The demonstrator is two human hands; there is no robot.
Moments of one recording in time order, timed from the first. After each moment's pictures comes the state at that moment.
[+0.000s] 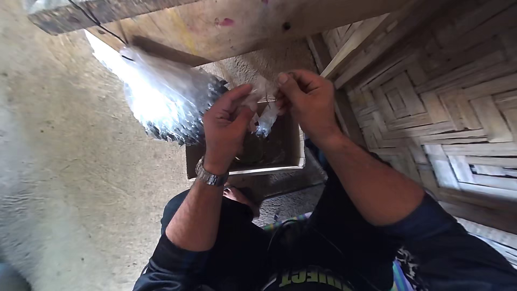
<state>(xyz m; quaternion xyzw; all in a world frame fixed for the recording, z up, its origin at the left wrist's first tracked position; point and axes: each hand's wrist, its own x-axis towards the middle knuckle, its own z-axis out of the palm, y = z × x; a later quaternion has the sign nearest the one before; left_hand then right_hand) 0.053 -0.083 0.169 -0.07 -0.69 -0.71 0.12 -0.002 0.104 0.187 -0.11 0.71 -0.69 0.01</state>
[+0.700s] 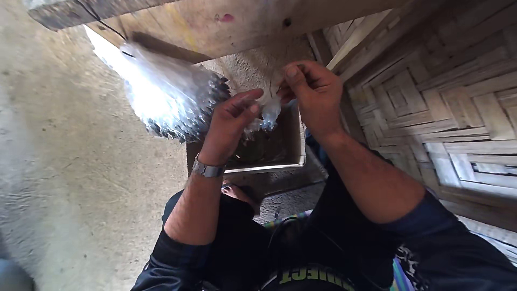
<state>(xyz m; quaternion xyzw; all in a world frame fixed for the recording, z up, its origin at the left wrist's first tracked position) 0.045 -0.094 0.154 -0.06 -0.62 -0.78 -0.05 -0.004 0.108 0.182 -0.17 0.69 -0.70 -0.08</state>
